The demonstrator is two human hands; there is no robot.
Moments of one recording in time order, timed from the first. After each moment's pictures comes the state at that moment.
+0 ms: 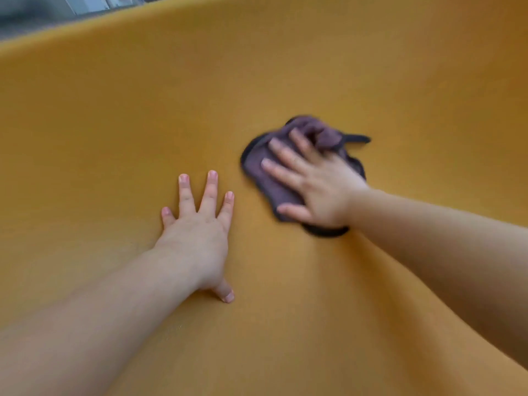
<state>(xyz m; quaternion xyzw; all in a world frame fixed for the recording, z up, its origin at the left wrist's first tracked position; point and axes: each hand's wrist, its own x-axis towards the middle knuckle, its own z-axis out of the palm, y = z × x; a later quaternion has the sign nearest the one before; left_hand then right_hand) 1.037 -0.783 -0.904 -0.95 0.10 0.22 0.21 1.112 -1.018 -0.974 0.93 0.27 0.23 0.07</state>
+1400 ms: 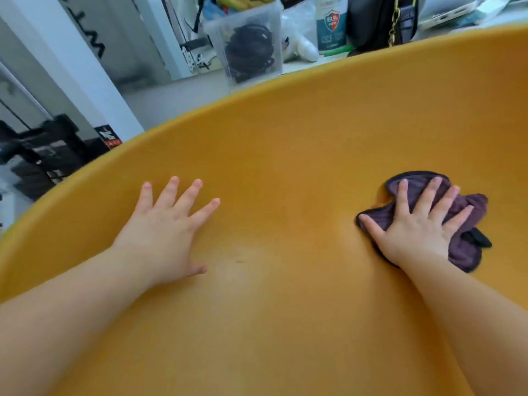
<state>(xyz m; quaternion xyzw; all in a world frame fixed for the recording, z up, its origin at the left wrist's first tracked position) 1.002 -0.666 -0.799 -0.92 0.11 0.04 0.36 1.053 -1.035 -0.983 0.97 -0.21 0.09 -0.08</state>
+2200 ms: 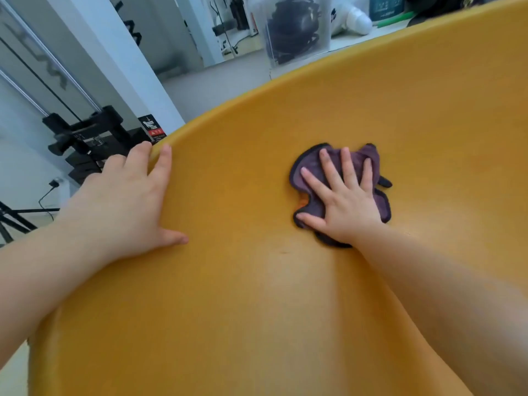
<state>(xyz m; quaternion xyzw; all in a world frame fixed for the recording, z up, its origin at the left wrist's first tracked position) 0.986 -0.599 -0.729 -0.95 0.00 -0.03 0.31 1.110 -0.877 -0.966 0.95 0.16 0.24 -0.08</state>
